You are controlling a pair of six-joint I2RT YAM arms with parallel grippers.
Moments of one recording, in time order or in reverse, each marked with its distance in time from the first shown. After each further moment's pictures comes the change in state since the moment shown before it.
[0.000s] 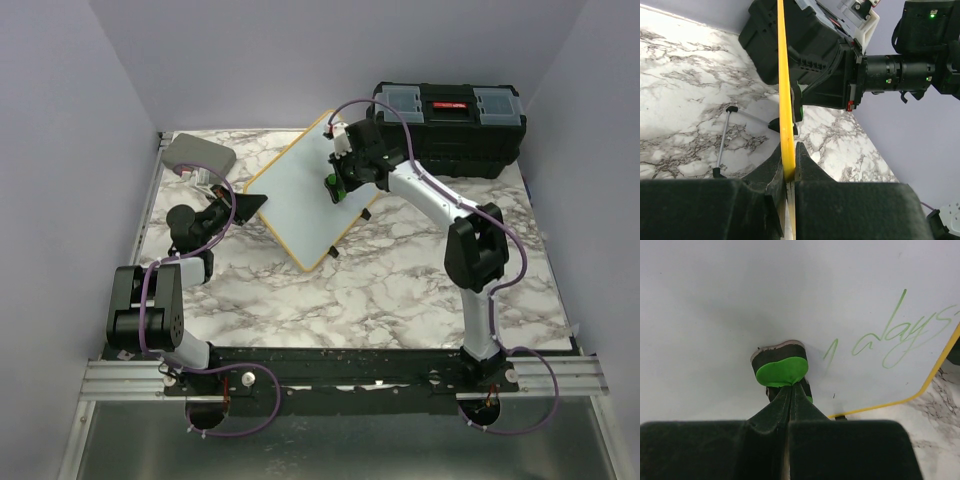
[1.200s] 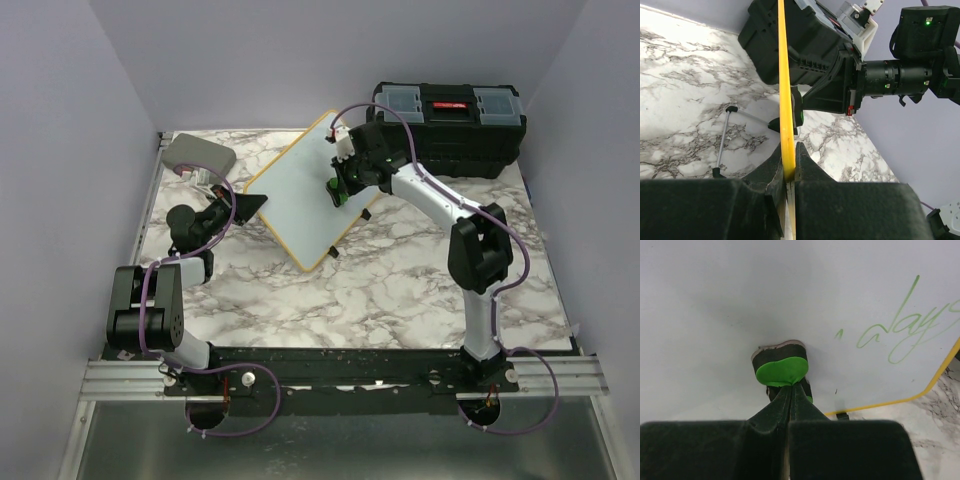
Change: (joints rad) left arm 0.000 0.000 0.000 0.000 0.001 0.000; right arm 0.001 -0.030 -0.066 0.031 -0.003 -0.013
